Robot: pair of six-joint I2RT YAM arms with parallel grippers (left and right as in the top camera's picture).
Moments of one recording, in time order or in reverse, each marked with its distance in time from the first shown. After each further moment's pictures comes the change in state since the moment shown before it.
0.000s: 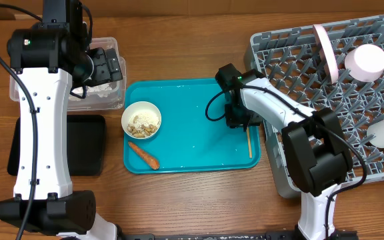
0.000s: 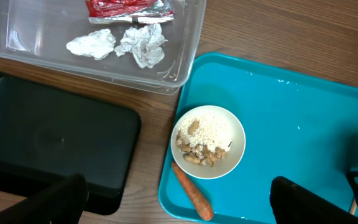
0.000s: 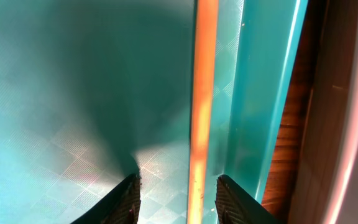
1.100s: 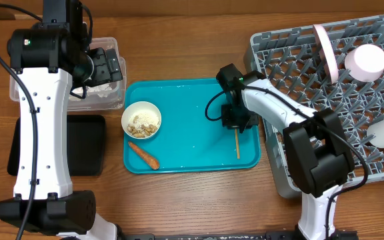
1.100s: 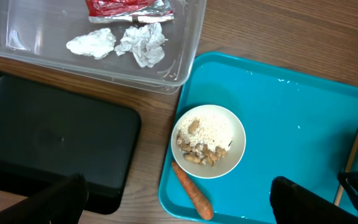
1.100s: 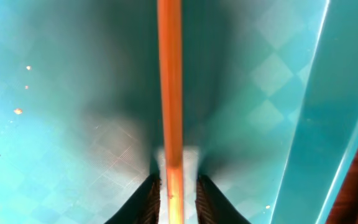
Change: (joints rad) left arm 0.000 0.000 0.000 -0.003 0.000 0.000; right arm -0.002 -0.009 -0.024 0.041 -0.156 0.014
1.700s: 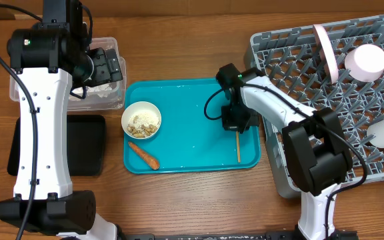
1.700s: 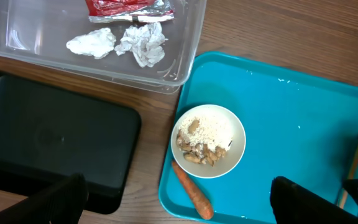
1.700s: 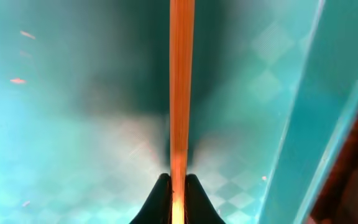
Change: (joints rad) left arm 0.000 0.000 0.000 -0.001 0.000 0.000; right arm 0.000 0.010 0.076 -0.121 -0.014 -0.008
